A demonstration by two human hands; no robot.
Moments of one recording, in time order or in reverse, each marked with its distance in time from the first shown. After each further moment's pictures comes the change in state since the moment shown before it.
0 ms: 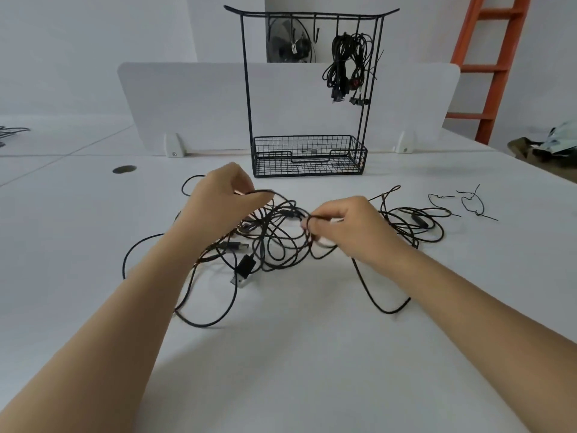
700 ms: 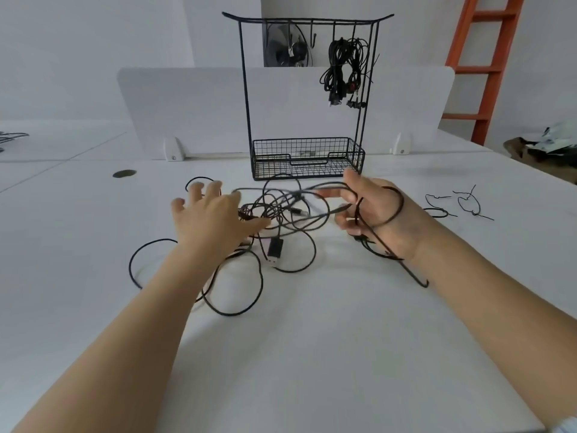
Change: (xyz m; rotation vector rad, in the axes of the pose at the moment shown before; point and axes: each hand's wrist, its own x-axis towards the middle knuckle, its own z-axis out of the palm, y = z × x) left_hand 0.003 -0.022 0.013 0.785 -0.056 -0.058; right_hand 0.010 0.005 -0.028 0.718 -0.097 0.140
